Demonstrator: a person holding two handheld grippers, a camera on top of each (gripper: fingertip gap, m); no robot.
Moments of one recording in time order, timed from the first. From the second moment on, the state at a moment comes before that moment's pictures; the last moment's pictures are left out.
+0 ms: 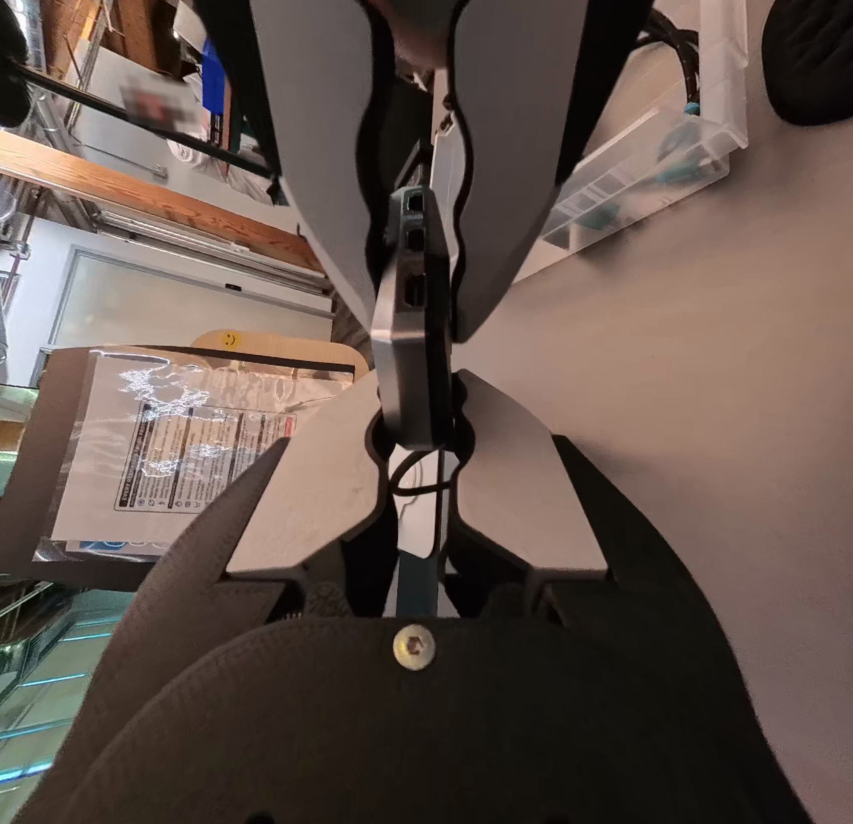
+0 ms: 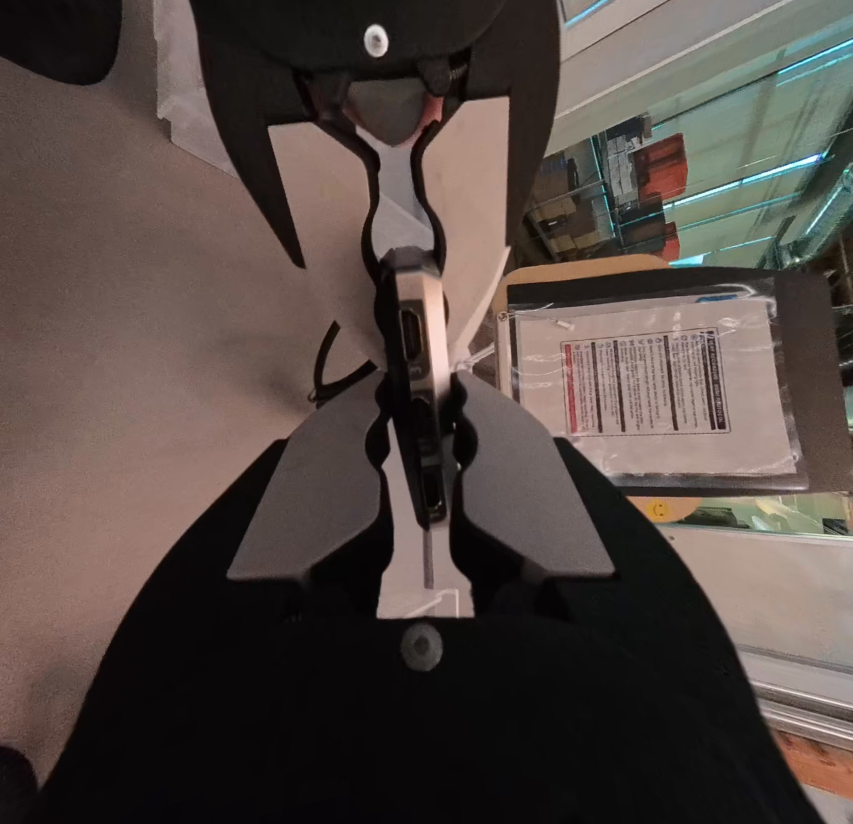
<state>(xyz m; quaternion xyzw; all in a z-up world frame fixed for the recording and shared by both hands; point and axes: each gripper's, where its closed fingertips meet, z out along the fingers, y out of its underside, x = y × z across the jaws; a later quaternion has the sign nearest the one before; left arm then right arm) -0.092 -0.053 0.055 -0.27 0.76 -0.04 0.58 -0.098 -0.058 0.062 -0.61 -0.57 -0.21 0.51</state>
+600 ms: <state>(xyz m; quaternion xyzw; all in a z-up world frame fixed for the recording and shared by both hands) -0.145 0.010 0.134 -0.40 0.60 -0.05 0.69 0.095 -0.107 0.160 -0.68 -0.27 -0.26 0.63</state>
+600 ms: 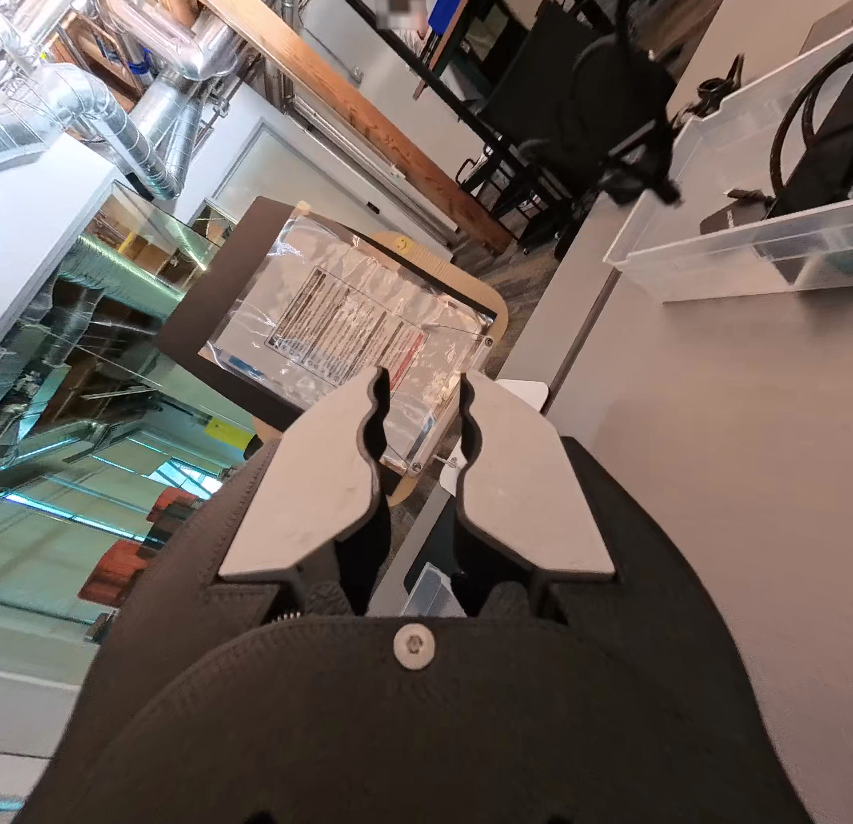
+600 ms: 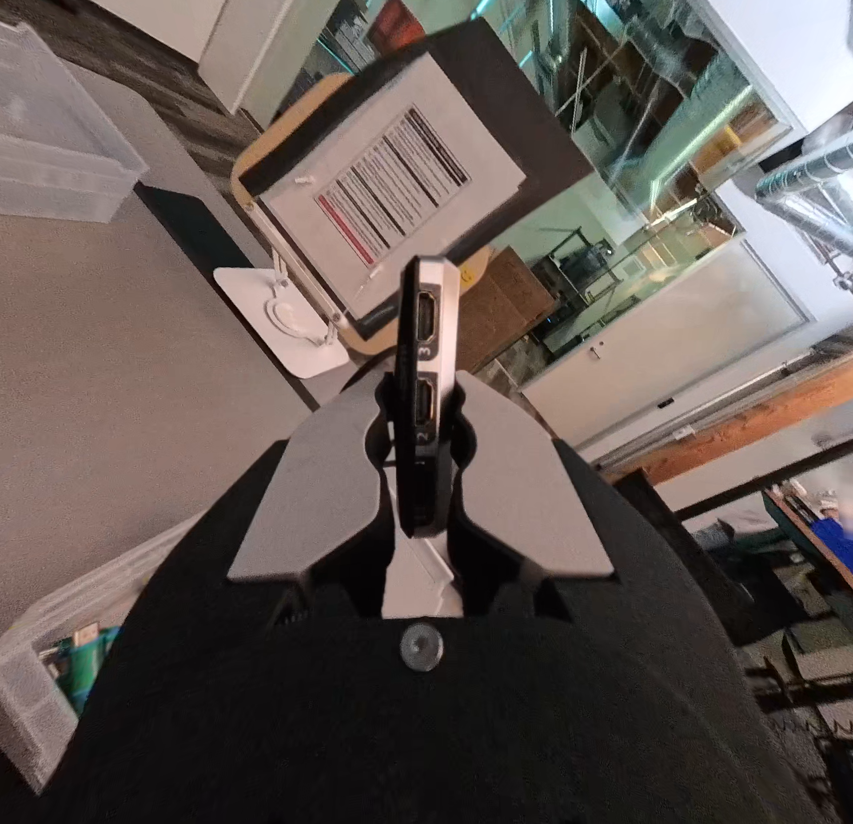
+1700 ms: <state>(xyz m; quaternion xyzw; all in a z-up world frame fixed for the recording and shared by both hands) -0.128 0.008 0.099 -0.41 0.65 -0.02 0.64 0.234 -0.037 -0.046 -0.88 0.14 0.17 0.41</state>
